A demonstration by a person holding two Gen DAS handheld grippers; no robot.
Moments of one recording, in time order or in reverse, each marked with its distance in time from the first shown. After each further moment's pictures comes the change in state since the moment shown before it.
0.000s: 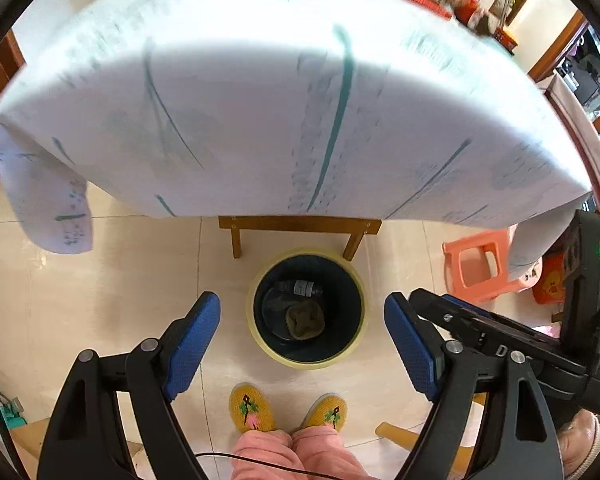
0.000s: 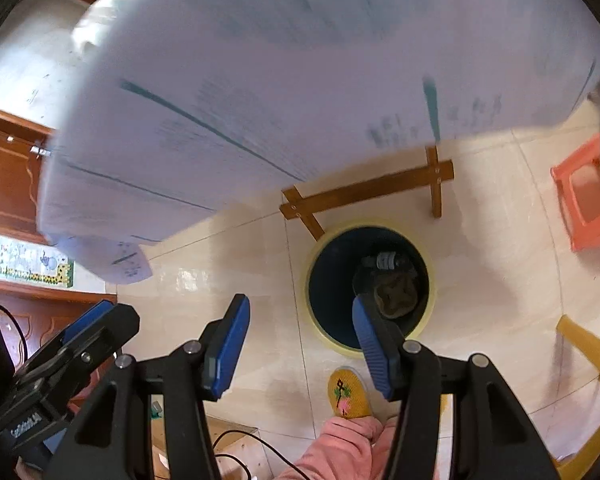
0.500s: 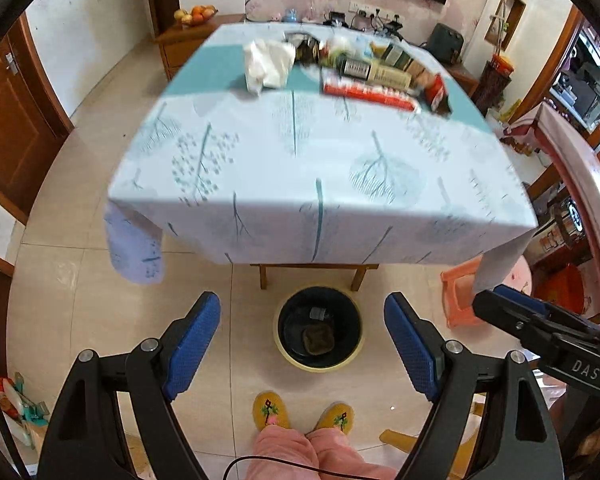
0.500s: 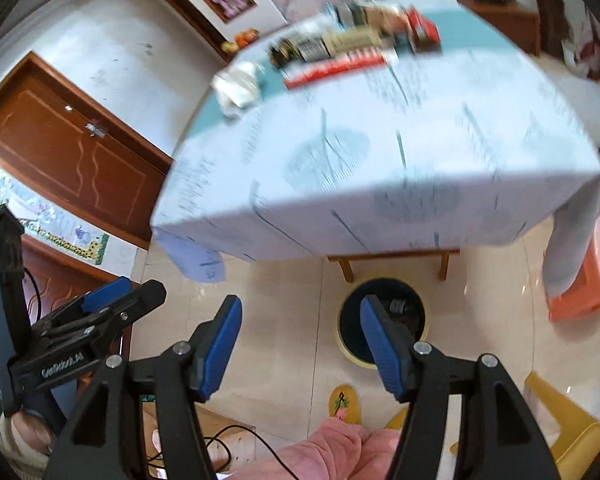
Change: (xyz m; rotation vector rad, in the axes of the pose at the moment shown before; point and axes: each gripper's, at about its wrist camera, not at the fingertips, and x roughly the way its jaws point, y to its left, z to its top) left arm -0.182 -0.014 0.022 0.009 -0.129 0.071; right arm -0.177 0.075 0.007 -0.212 -0.146 0.064
